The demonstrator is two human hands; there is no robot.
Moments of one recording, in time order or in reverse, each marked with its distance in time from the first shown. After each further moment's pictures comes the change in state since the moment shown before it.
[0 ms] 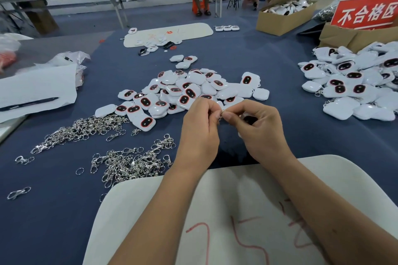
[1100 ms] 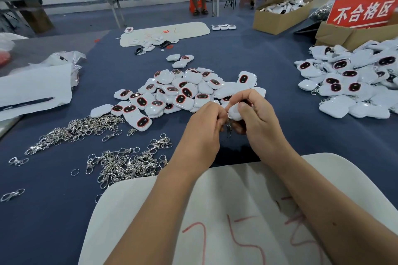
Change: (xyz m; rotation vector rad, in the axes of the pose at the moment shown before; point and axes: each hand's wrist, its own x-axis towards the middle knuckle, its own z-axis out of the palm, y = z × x) left_hand -0.003 -0.006 0.003 0.041 -0.215 0.052; right_hand 0.006 -0.004 -0.003 0.229 -0.016 0.173
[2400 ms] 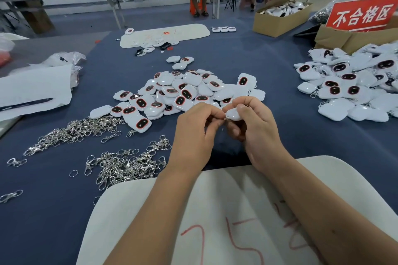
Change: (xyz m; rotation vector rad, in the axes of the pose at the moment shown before) left_hand 0.001 0.005 -0.007 -0.027 0.155 -0.028; right_hand -0.003 -0.004 0.012 0.258 0.085 0.140
